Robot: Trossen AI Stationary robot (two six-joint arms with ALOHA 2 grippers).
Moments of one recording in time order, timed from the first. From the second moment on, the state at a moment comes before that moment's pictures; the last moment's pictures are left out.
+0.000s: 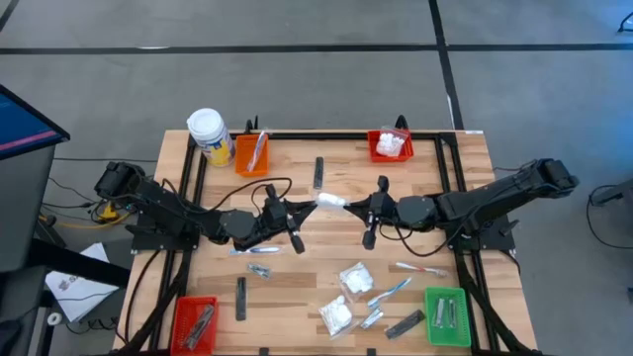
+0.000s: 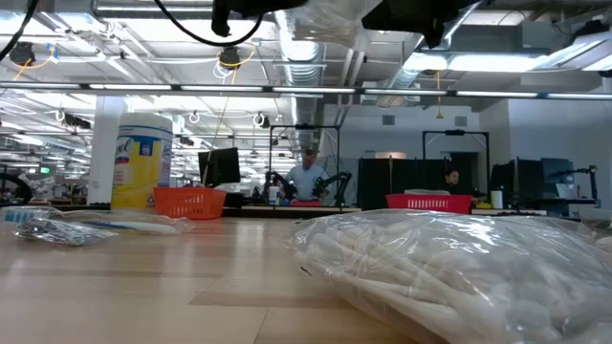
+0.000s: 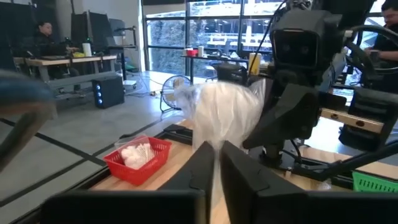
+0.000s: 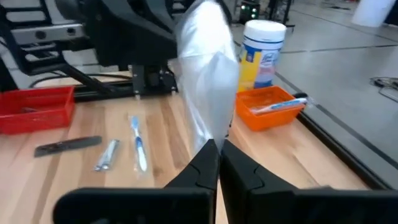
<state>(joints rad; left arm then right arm) -0.33 1.46 0.80 0.71 -0.83 0.00 0.27 1.22 0.81 0.11 0.54 0.12</state>
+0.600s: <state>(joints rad) -0.33 1.46 0.80 0.71 -0.92 0.00 0.27 1.12 0.81 -0.04 0.66 0.12</state>
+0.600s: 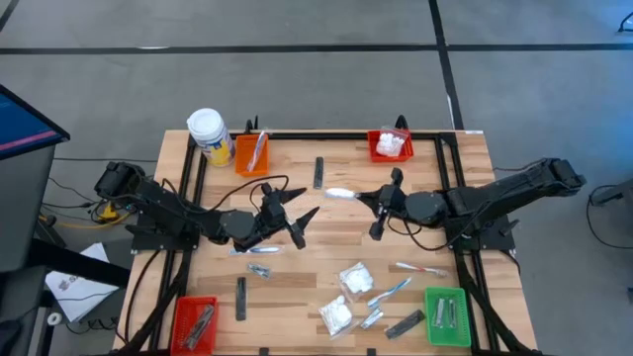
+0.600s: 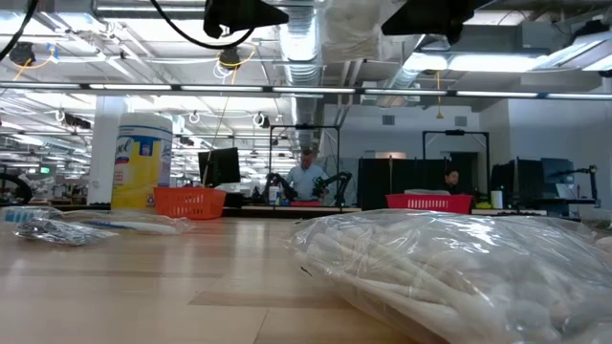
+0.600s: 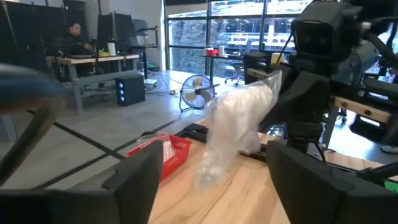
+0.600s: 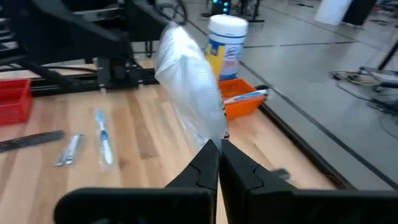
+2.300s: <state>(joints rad) -0.33 1.45 0.80 0.67 -0.93 -0.04 -0.87 1.40 1.14 -0.89 0.21 -0.35</state>
